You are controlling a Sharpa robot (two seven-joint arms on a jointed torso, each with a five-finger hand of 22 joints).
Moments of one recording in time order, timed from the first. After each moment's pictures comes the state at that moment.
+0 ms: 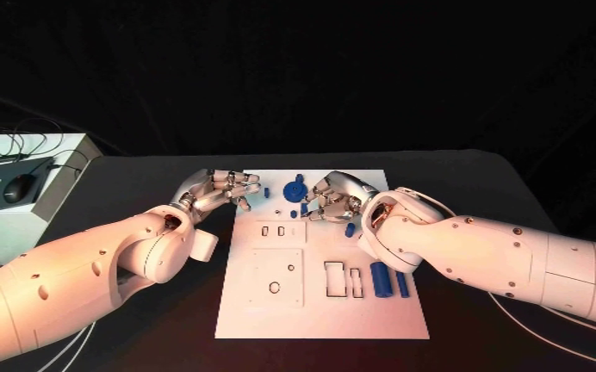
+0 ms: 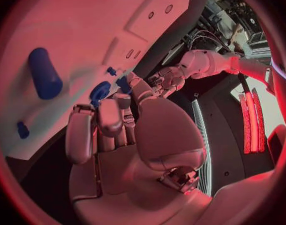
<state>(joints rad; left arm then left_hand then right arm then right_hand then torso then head) 0.99 -0.89 0.14 1.49 -0.33 -0.29 0.30 1.38 -0.02 0.06 -0.07 0.06 1.02 0.16 0.06 0.06 1.25 0.09 0.07 0.06 1.21 0.02 0.68 0.47 0.11 0.97 0.02 0.87 0.30 1.18 -0.64 -0.09 1.48 -1.18 -0.43 -0.15 1.29 0.02 0.06 -0.10 0.28 1.10 0.10 0.08 0.07 1.16 0.02 0.94 1.12 1.44 -0.06 1.17 1.01 0.06 1.46 -0.07 1.36 1.31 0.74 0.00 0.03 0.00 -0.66</state>
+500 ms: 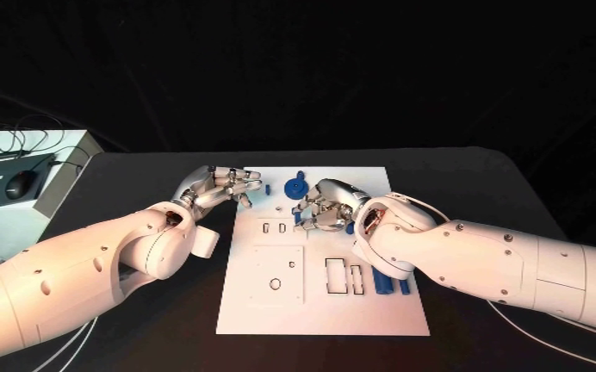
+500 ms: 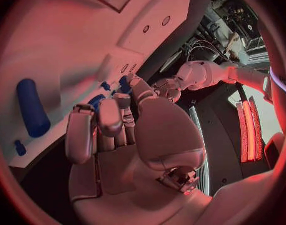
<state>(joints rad) 0.99 -0.89 0.14 1.49 -0.33 -0.29 0.30 1.38 -0.02 0.06 -0.07 0.06 1.02 0.16 0.06 0.06 1.25 0.09 0.07 0.06 1.21 0.02 0.68 0.47 0.11 0.97 0.02 0.87 0.30 1.17 -0.61 -0.10 1.49 -1.24 -0.40 -0.17 1.29 0.02 0.06 -0.10 0.28 1.10 0.10 0.08 0.07 1.16 0.01 0.94 1.12 1.44 -0.06 1.17 1.01 0.06 1.46 -0.07 1.36 1.31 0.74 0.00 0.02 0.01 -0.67</state>
